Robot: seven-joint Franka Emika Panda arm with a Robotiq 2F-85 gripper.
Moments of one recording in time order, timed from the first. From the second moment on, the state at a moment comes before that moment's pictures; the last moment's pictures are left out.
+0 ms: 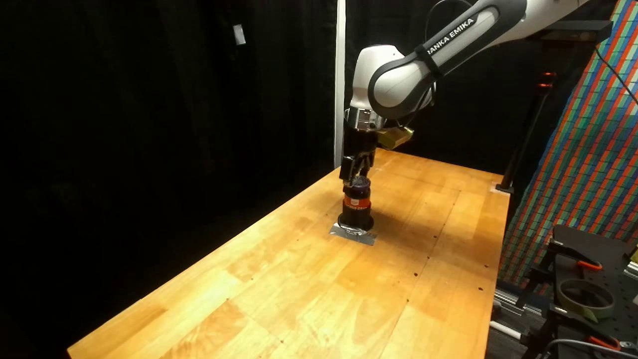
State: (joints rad) arm 0.05 0.59 0.10 -1.71 0.06 2.36 -0.01
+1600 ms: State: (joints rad) arm 0.04 0.53 0.10 -1.78 0.08 2.23 -0.04
